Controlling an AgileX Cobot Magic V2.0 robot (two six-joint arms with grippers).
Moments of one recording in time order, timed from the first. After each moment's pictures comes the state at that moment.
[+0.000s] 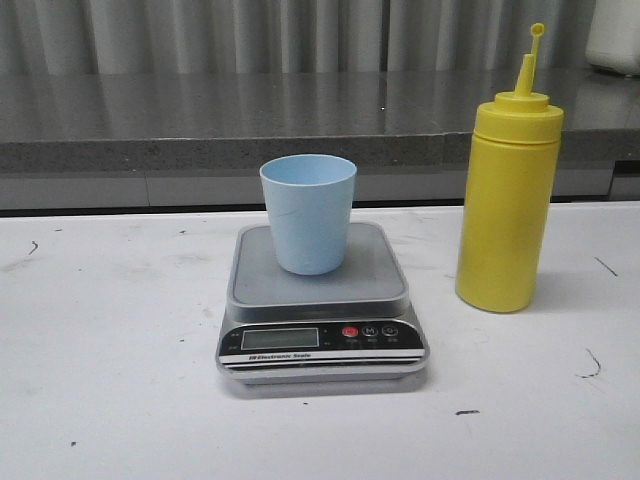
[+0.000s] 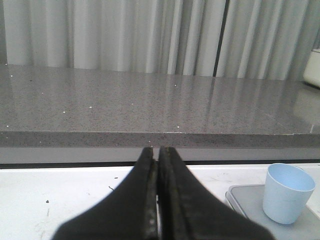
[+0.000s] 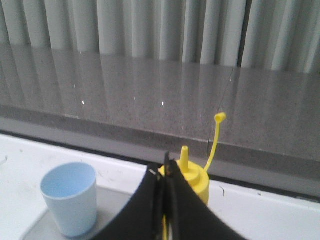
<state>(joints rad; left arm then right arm) -0.10 -0.01 -0.39 -0.09 0.45 -0.03 0.55 0.61 -0.32 0.84 -0.34 -0.75</state>
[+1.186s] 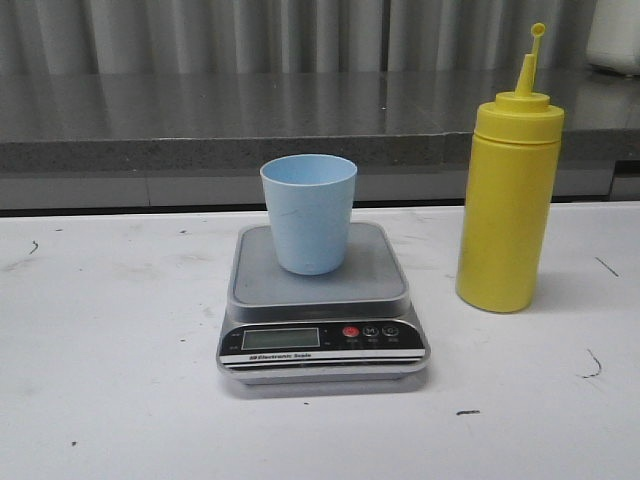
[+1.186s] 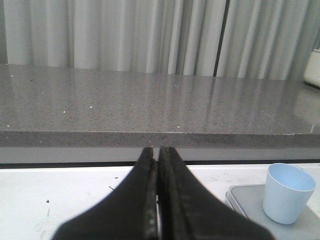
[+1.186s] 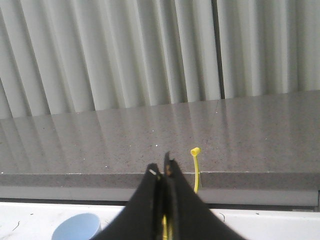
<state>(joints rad) -0.10 -0.01 -0.39 -0.09 0.45 -0.03 0.55 0.40 -0.32 1.18 -0.35 -0.98</state>
